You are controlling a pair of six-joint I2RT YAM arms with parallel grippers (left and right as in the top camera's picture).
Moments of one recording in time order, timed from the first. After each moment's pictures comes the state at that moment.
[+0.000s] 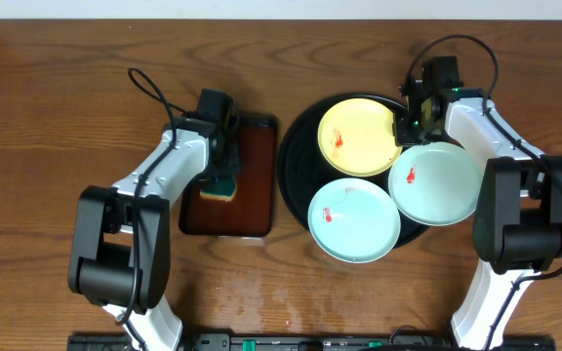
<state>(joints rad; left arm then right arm) -0.21 1.86 1.18 -0.71 -0.04 -0.36 0.07 2.07 1.44 -0.66 -0.14 0.00</state>
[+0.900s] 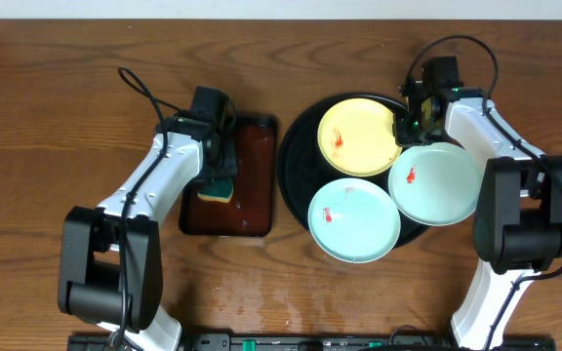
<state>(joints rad) -0.21 1.77 1.18 -0.78 -0.04 -0.36 0.07 2.07 1.44 -0.66 -0.14 0.00</state>
